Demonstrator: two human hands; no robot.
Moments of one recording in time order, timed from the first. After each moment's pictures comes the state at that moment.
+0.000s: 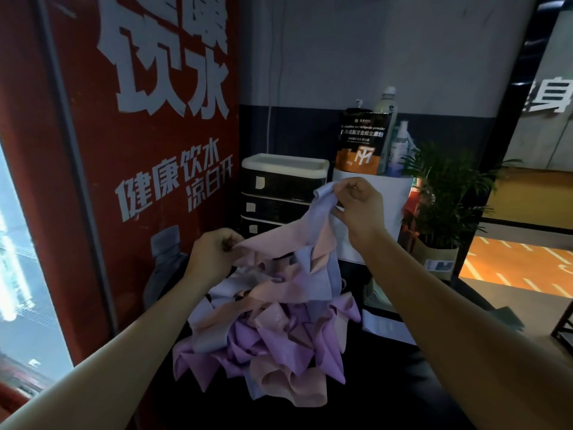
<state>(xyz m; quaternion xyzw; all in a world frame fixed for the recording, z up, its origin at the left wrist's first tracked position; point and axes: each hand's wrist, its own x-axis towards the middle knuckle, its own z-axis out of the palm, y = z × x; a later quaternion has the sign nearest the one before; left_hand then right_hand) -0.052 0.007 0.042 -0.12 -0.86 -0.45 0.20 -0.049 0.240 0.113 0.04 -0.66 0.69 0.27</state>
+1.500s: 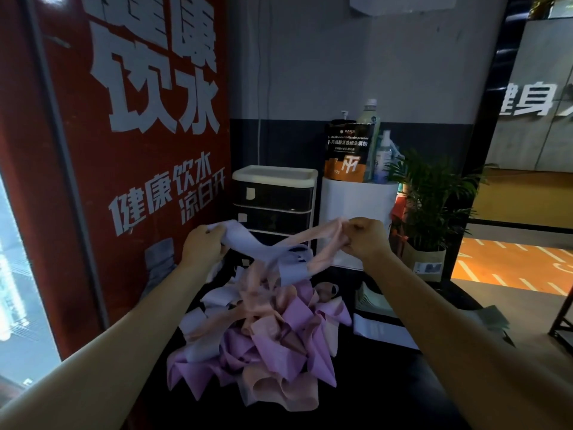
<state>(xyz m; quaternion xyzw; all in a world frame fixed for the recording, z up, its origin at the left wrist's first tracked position) -0.060 0.024 0.079 0.04 -0.77 -0.62 0.16 -0.046 0.285 0.087 -0.06 -0.80 0.56 0.22</state>
